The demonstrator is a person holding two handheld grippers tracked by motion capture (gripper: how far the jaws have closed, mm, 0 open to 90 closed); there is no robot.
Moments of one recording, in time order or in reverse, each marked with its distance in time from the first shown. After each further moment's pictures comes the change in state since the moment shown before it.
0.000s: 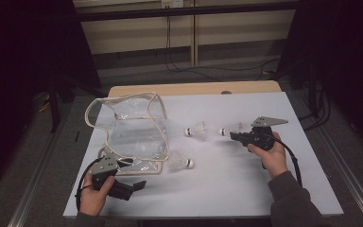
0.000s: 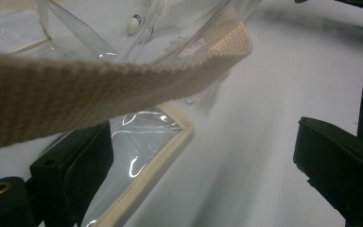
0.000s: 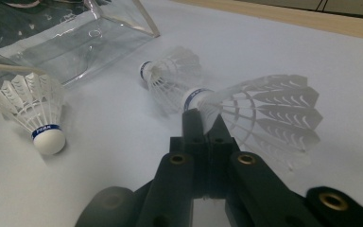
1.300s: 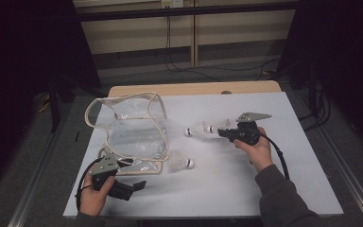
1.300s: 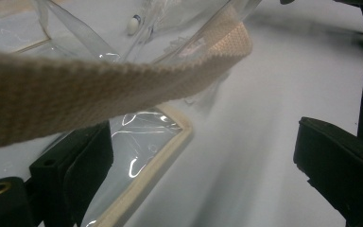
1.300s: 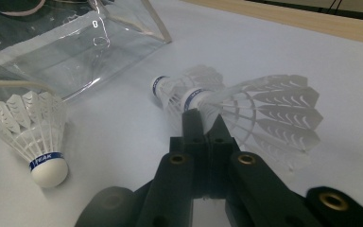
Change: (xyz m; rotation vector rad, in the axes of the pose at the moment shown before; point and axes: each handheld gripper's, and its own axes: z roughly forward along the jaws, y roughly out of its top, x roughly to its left) left arm 0.000 0.000 0.000 0.000 -0.001 0.001; right arm 0.014 0.018 0.034 0.023 0.017 -0.007
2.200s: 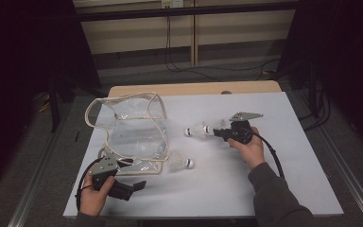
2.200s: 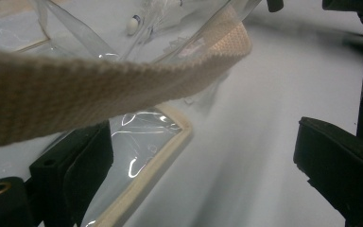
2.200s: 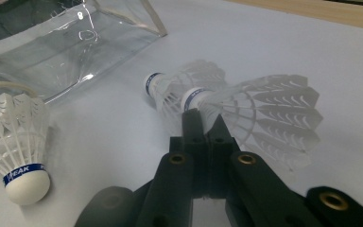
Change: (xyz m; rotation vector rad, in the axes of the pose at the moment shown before) left arm 0.000 -0.001 0.000 -0.004 -0.004 0.000; right arm 0.001 -0.001 0.023 0.022 -0.009 0.012
